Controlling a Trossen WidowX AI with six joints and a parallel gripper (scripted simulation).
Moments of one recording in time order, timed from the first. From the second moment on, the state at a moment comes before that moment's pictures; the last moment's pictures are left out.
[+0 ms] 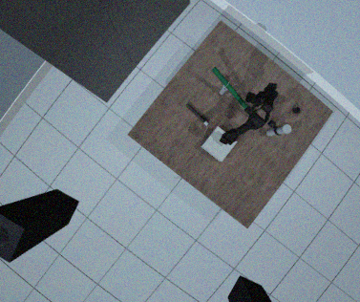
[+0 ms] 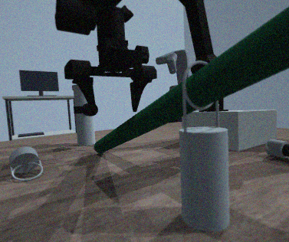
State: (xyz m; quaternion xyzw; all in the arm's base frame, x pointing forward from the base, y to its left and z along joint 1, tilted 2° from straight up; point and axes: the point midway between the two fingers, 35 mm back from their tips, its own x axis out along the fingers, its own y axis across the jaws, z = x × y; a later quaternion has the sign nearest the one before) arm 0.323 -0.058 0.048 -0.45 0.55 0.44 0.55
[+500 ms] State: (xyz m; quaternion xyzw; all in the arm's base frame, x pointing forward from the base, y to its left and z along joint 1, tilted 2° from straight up) arm 0.325 -0.058 0.029 -0.45 0.55 0.44 0.55
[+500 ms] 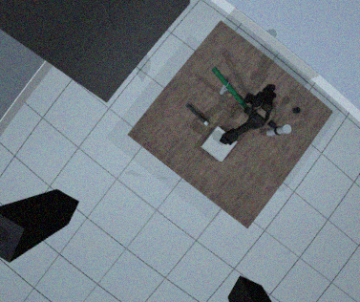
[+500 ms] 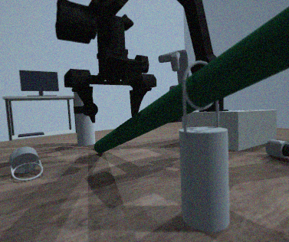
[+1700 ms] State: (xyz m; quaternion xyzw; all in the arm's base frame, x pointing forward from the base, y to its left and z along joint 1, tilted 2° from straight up) arm 0.325 -0.059 -0.026 -0.45 0.55 0.44 0.55
